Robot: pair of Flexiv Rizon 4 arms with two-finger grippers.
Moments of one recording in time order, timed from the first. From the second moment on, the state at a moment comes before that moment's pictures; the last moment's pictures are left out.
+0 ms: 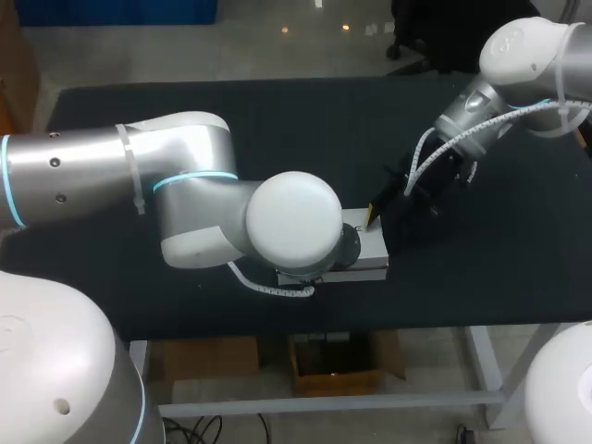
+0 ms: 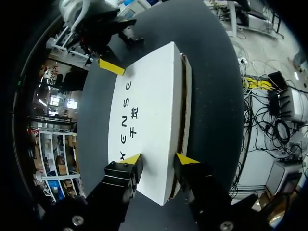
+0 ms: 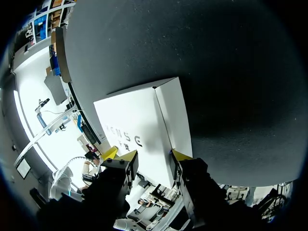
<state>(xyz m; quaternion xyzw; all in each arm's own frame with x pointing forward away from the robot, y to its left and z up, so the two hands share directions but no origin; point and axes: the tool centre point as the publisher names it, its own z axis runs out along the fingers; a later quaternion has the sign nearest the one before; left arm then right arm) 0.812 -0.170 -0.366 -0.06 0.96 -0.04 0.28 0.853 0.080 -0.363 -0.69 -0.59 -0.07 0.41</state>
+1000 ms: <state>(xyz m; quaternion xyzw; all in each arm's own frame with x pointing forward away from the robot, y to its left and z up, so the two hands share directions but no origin) 0.811 -0.171 -0.367 -0.06 0.96 -0.04 0.28 0.816 0.067 -0.337 -0.67 -0.63 -0.11 0.39</state>
